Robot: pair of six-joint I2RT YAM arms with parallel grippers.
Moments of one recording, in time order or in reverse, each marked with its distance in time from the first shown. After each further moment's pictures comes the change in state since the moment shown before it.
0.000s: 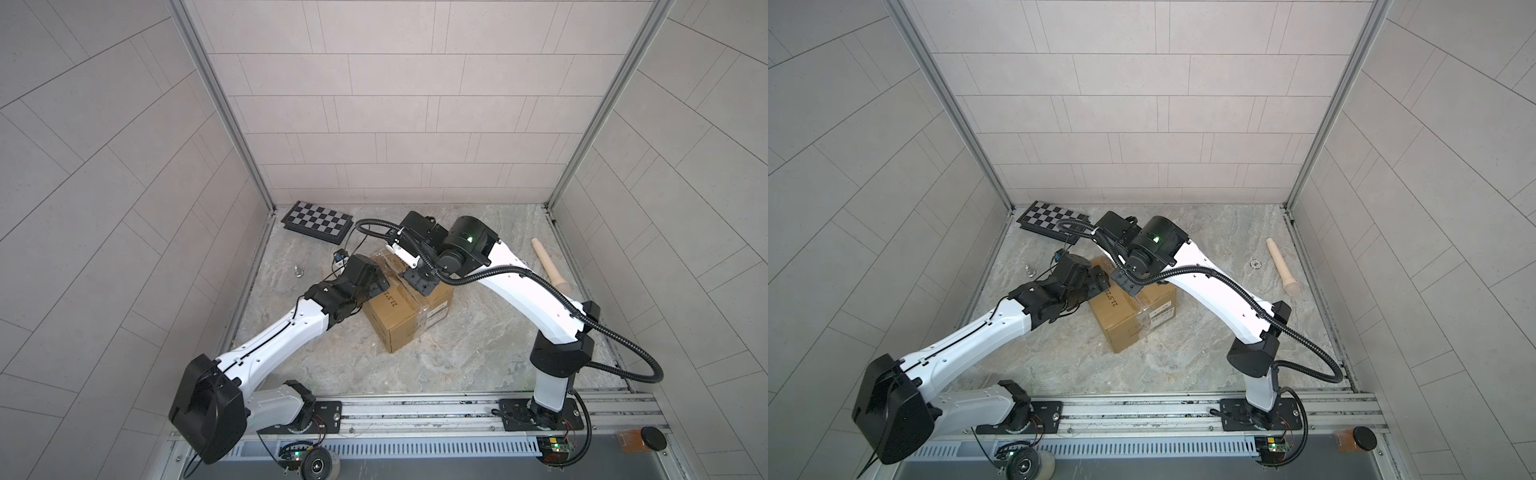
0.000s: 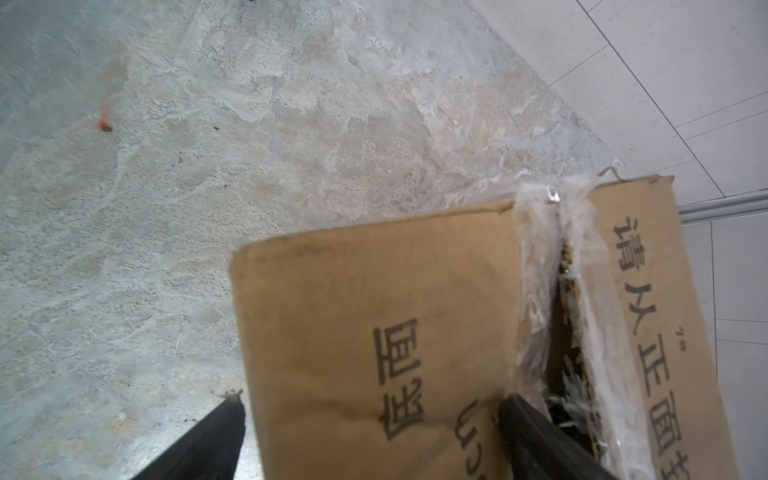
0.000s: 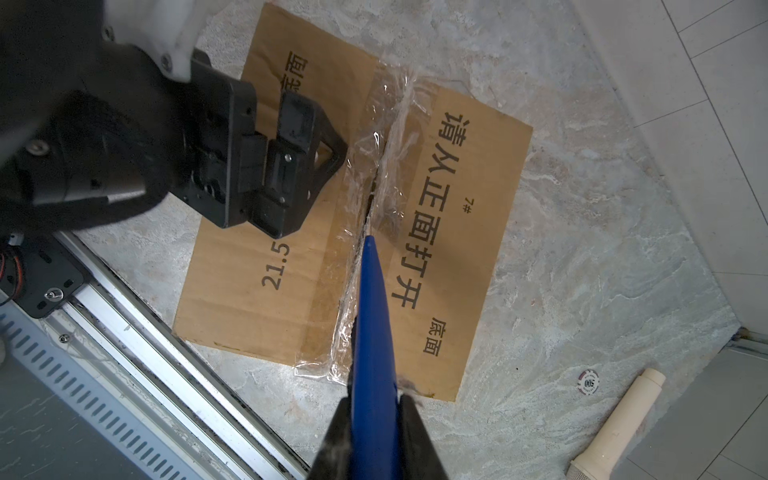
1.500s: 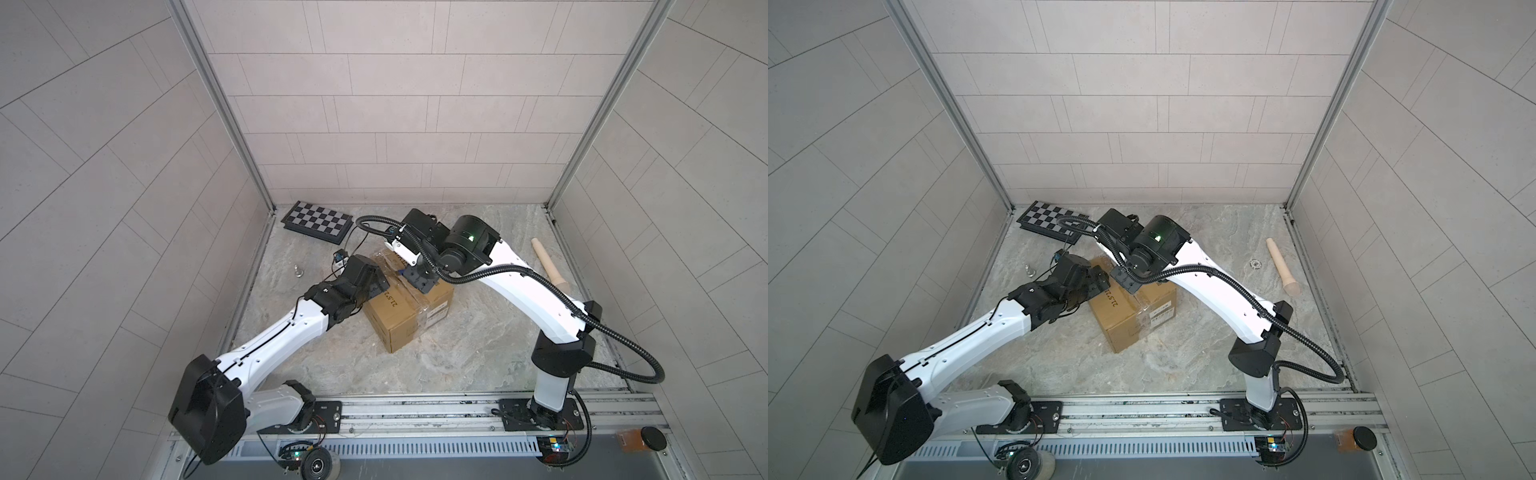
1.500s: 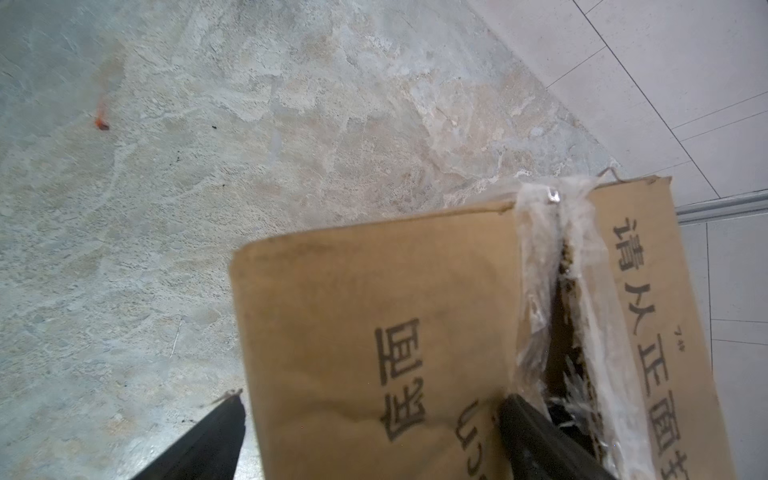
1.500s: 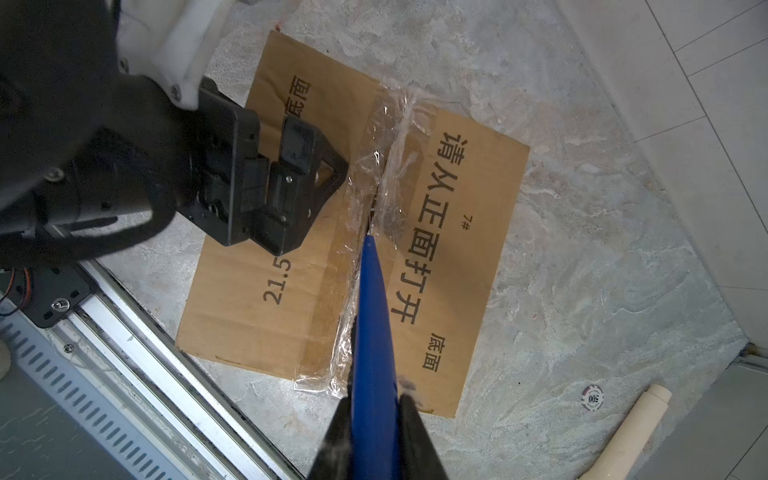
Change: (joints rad) left arm 0.000 -0.001 -0.008 0.010 0.002 -0.003; right arm -0.016 -0.009 -0.040 0.045 -0.001 -0.021
